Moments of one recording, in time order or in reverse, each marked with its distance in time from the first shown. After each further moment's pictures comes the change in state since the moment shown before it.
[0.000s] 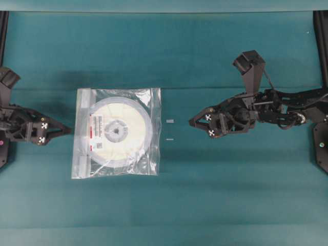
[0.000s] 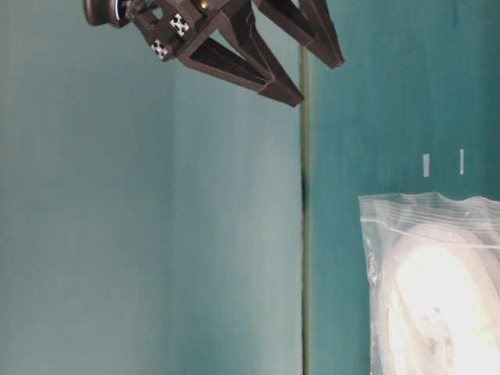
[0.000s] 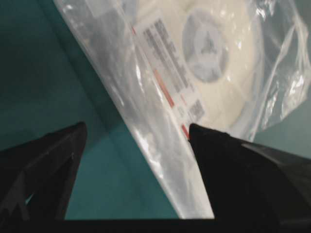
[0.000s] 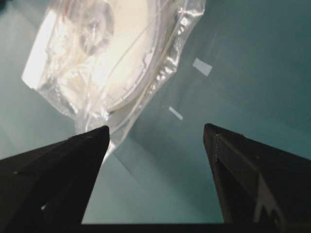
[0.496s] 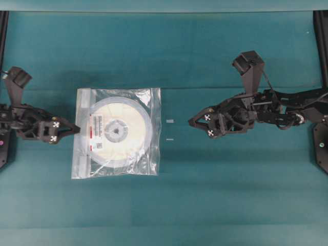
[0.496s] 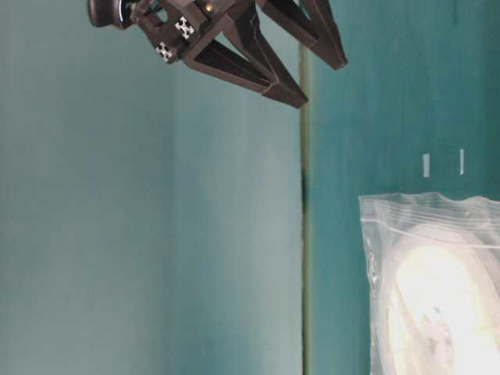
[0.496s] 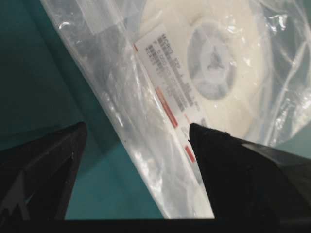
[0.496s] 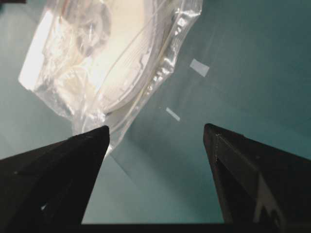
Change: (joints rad) left arm 0.003 0.210 -0.061 -0.002 -0.110 -0.002; right arm 0.000 0.012 -0.002 0.002 -0.005 0.002
